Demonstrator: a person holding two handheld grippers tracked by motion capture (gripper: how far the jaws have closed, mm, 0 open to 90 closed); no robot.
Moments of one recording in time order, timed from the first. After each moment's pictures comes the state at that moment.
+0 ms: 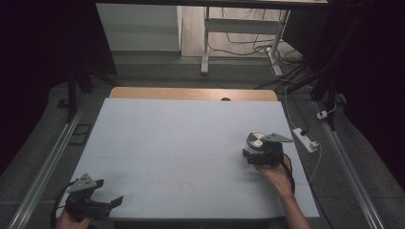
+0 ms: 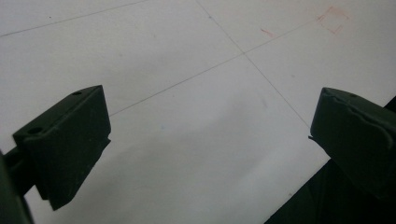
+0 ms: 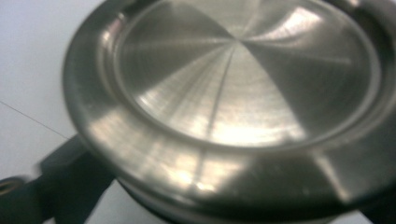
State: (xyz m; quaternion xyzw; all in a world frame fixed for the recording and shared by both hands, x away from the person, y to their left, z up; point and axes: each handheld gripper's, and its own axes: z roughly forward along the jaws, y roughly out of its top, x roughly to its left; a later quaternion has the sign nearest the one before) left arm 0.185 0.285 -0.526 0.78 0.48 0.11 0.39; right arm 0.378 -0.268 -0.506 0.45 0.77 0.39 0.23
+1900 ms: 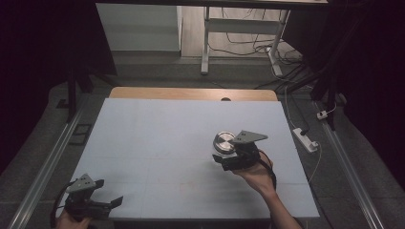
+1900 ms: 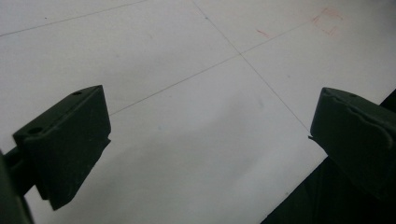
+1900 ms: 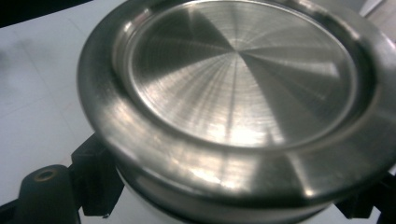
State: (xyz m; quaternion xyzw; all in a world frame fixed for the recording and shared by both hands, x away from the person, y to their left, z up) left arm 0.185 0.287 -0.526 0.78 0.47 0.10 0.40; right arm 0.341 -0.174 -0.452 0.28 0.84 0.44 0.15
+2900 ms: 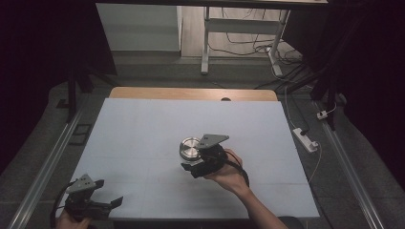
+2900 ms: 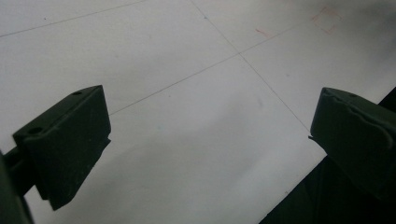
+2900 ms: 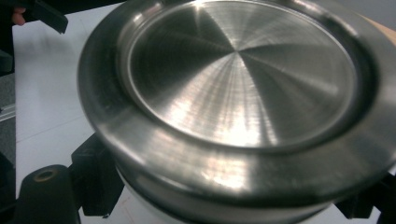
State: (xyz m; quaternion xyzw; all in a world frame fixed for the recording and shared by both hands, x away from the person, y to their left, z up) left arm 0.184 0.286 -0.526 0.78 0.47 0.10 0.40; right arm 0.328 -0.089 -0.456 0.19 0.87 0.43 0.11
